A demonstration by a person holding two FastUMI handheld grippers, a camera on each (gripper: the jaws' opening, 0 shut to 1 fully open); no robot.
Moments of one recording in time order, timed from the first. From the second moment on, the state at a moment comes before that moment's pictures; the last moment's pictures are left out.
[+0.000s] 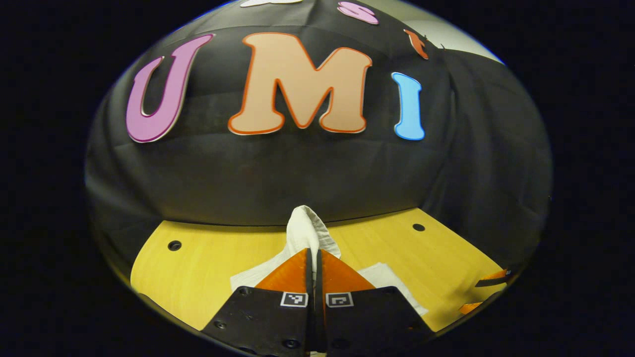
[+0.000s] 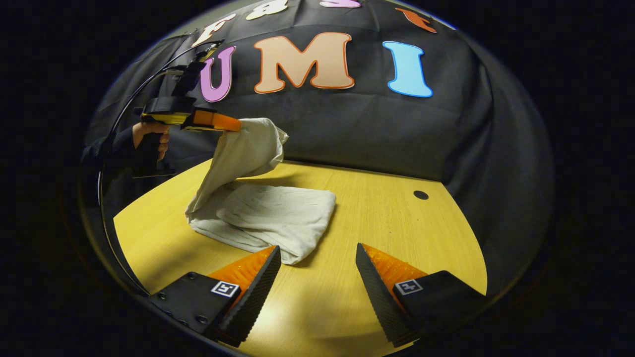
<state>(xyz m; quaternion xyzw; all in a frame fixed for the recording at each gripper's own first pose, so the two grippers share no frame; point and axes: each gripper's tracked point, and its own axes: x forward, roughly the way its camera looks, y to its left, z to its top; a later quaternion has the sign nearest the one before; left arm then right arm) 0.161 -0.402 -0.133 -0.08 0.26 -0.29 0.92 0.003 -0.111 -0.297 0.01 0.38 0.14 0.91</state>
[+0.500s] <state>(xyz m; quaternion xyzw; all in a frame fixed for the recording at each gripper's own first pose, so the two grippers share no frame) 0.058 -0.516 -0.182 -0.02 0.29 -0.39 0.87 0.004 -0.159 -0.304 0.03 0.38 0.11 0.92</state>
